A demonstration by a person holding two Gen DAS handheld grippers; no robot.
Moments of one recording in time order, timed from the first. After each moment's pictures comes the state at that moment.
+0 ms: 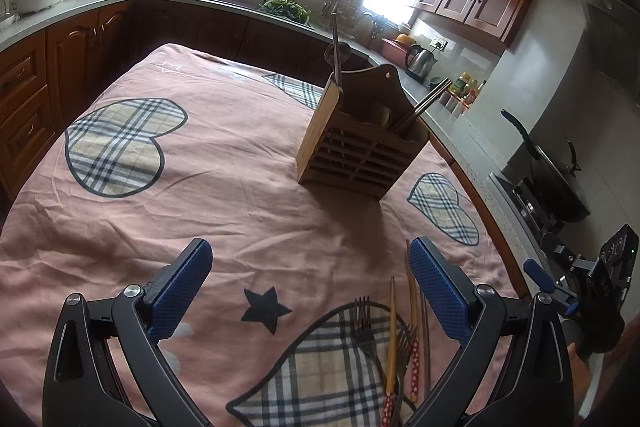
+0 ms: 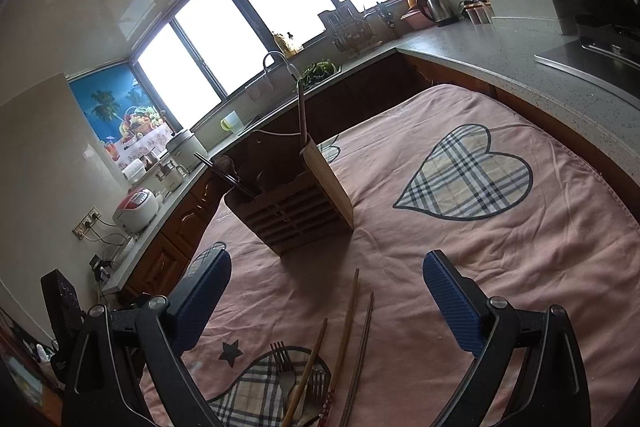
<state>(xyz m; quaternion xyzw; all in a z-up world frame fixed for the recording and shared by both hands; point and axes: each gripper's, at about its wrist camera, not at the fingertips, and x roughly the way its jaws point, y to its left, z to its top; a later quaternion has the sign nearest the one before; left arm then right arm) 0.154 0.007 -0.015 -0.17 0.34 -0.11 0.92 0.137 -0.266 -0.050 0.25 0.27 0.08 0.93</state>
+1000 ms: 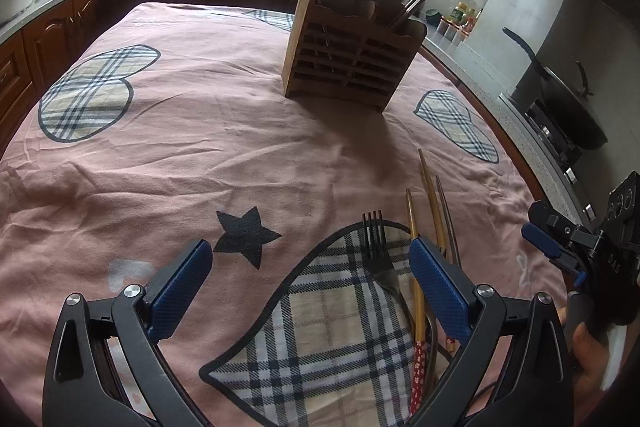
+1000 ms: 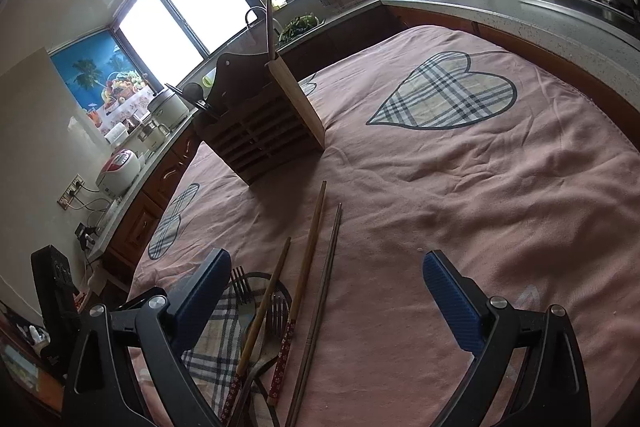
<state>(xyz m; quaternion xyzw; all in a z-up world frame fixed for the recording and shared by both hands) 0.154 -0.040 -0.068 -0.09 0.42 -0.14 0.89 0.129 -0.253 -0.113 0.23 0.35 0.08 0.90</state>
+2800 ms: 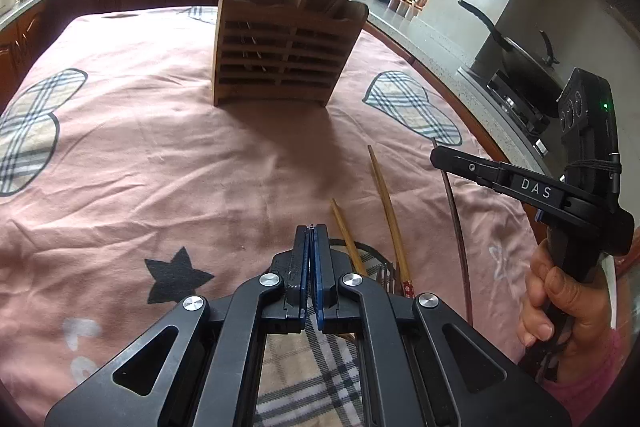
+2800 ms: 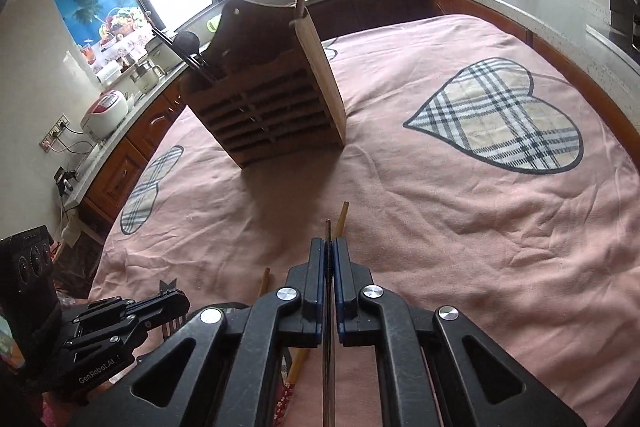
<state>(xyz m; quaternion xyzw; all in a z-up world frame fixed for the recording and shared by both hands) 0.178 -0.069 -0.056 -0.06 0.42 -0.22 0.88 0.202 -0.219 -0.095 0.14 0.41 0.10 0.90</state>
